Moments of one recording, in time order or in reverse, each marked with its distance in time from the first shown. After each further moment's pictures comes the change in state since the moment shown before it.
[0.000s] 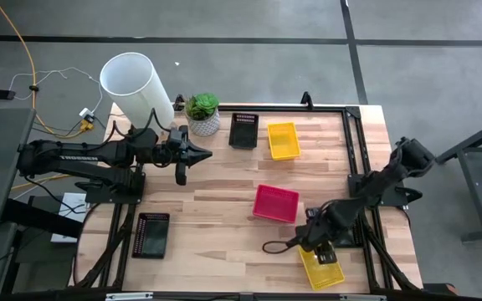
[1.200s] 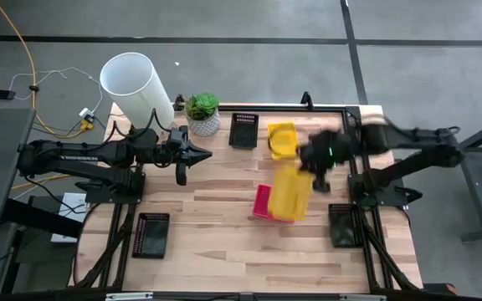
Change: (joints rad) left arm 0.001 0.000 0.001 -0.018 -0.005 0.000; right arm -0.578 -0.410 0.305 -0.239 0.115 -0.391
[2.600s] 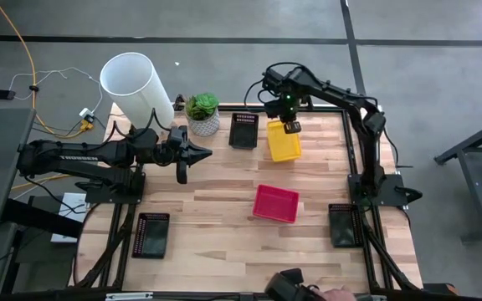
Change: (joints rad) left arm 0.000 0.000 0.000 0.002 -0.025 -0.045; right arm -0.699 0.835 0.562 -0.323 0.004 -0.962
